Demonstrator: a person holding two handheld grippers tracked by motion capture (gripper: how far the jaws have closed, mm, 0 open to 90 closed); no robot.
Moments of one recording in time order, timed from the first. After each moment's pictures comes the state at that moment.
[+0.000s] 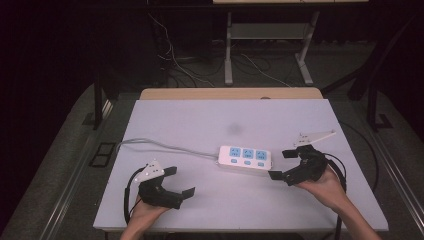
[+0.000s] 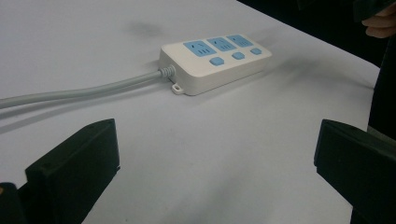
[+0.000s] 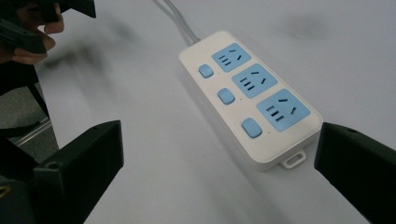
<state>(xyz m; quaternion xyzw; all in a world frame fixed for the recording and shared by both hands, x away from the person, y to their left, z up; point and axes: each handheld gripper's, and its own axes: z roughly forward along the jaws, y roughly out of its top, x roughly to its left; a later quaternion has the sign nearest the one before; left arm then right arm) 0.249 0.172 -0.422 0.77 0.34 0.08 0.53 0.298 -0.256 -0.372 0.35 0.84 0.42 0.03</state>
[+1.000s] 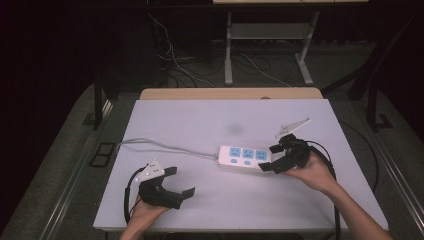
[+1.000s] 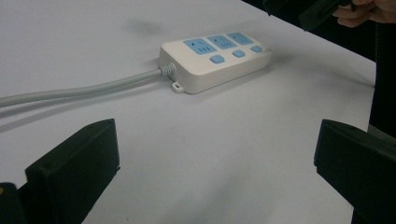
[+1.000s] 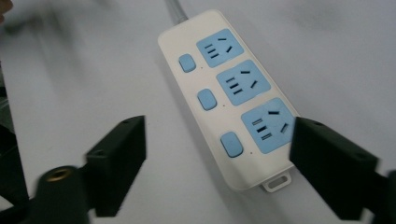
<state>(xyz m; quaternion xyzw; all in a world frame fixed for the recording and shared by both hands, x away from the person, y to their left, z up) 0.250 0.172 -0.423 0.78 0.34 0.08 0.52 0.340 -0.231 -0.380 0.32 0.88 0.35 0.02</state>
